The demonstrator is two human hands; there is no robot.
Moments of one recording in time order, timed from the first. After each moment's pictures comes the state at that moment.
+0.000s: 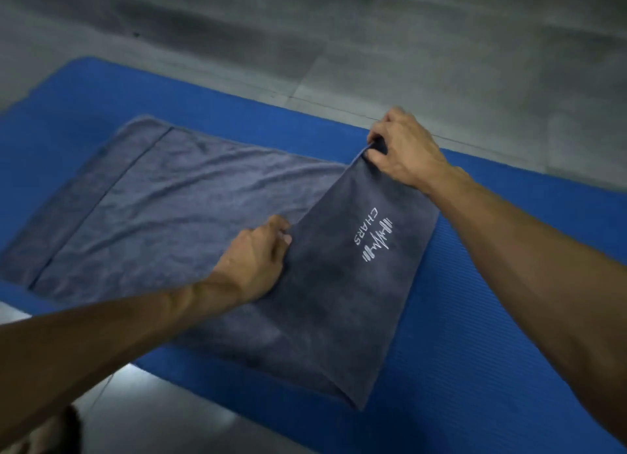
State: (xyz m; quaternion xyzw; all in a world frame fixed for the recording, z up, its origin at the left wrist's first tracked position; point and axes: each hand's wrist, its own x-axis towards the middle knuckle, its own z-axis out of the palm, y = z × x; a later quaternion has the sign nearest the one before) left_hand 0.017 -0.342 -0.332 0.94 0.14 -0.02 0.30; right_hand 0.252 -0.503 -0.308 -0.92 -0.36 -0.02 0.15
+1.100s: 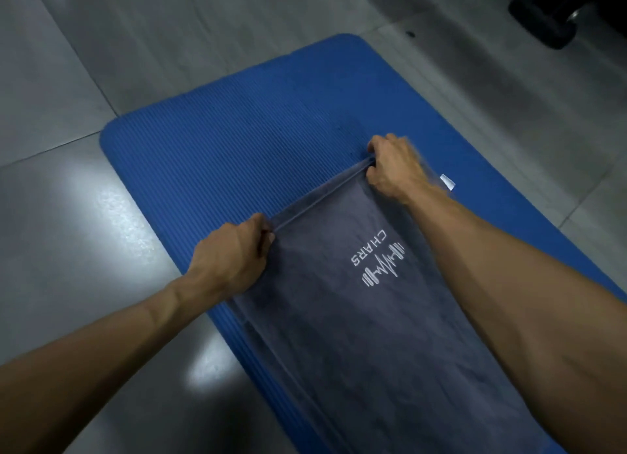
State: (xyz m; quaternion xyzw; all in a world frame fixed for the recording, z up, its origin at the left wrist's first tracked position) left_hand -0.133 0.074 -0.402 0.87 0.42 -0.04 0.26; right_hand 0.152 0.044 -0.387 -0.86 -0.50 0.09 0.01
